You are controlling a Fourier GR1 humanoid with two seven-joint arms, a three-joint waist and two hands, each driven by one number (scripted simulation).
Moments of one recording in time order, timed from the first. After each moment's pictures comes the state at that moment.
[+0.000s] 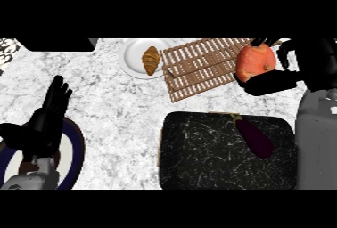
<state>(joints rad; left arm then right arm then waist) -0.09 0.16 0.05 -1.66 0.00 0.15 0.15 -0.68 -0.11 -0.14 -1.75 0.73 0.34 0.58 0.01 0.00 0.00</state>
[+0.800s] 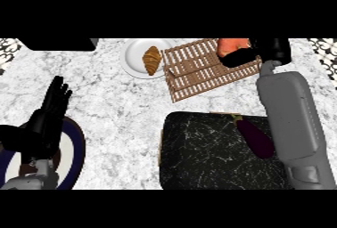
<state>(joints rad) -0.08 0.15 0.06 -1.70 -0.01 0.13 0.17 -0.85 -0.13 -0.17 -1.14 0.78 -0.04 0.24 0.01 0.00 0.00</state>
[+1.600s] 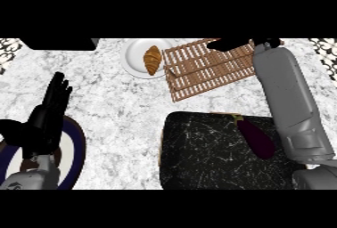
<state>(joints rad) -0.11 0.14 0.07 -1.68 -0.02 0.13 0.18 -1.08 -0.16 -0.31 -0.70 0.60 -0.13 0.05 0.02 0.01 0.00</state>
